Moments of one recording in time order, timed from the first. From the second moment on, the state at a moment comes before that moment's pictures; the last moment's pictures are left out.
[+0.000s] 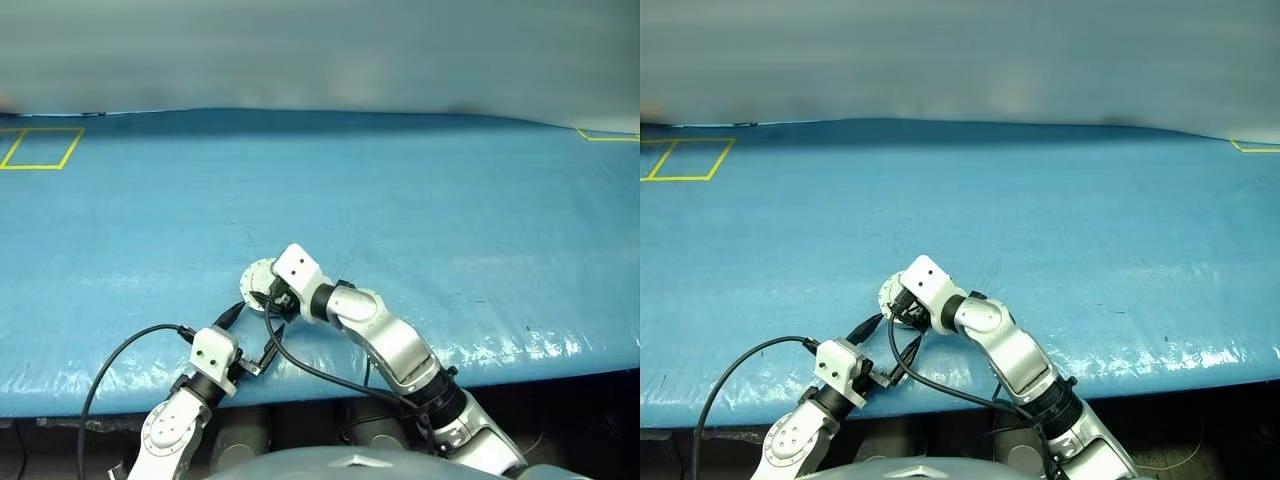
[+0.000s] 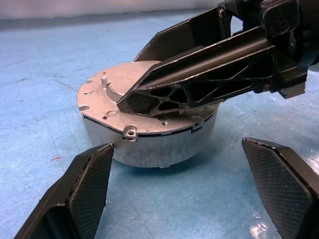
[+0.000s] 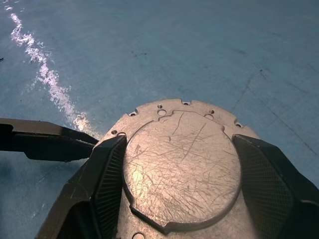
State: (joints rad) left arm 0.47 0.26 -0.15 -0.25 -0.13 -0.18 -0.42; right arm -0.30 -0.08 0.55 -0.20 0.01 0.66 0.40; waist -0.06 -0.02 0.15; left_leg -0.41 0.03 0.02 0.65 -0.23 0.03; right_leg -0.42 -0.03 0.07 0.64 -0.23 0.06
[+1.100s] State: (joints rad) left arm 0.53 0.28 -0.13 -0.28 -0.14 -0.18 -0.42; right arm -0.35 -0.10 0.54 -0.12 0.01 0.60 0.46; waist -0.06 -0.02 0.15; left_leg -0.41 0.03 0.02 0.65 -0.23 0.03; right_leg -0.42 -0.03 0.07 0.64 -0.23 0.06
